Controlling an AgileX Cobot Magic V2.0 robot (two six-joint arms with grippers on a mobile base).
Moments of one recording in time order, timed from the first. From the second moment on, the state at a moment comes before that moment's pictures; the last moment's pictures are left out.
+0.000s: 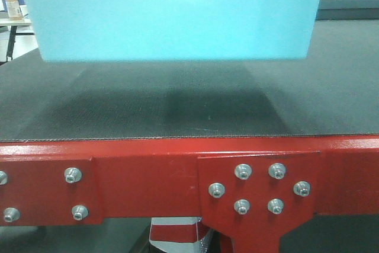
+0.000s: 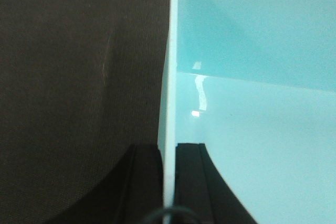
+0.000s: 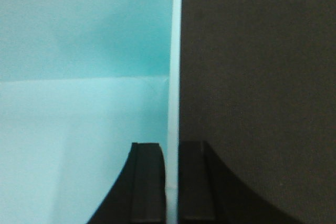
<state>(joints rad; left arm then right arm) -0.38 1.65 -1.38 0.45 0.59 -0.78 0.30 1.68 -1.40 -0.30 0.57 0.62</state>
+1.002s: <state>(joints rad) -0.35 1.74 -1.39 0.53 0.58 -0.78 0.24 1.77 -1.40 -0.30 0.52 0.62</state>
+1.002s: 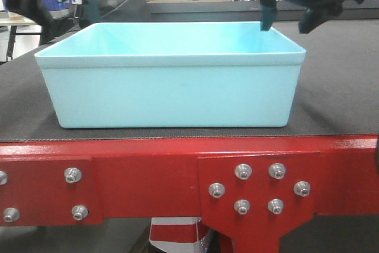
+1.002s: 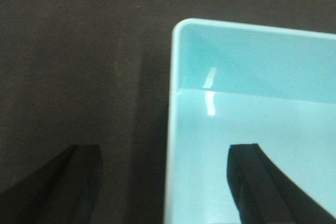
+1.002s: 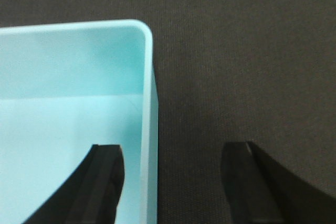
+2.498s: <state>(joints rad) -0.35 0.55 -0.51 0.48 0.01 -0.78 0.26 0.58 -0.51 -0.36 0.05 0.61</state>
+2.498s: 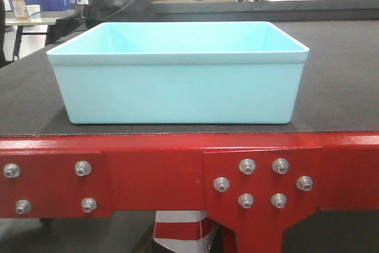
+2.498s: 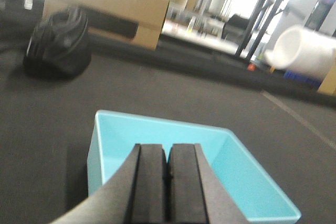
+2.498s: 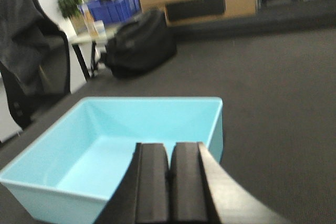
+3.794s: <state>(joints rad) -0.35 0.44 -0.51 0.48 0.01 -0.78 -0.06 0.28 -0.32 0.10 0.04 -0.09</state>
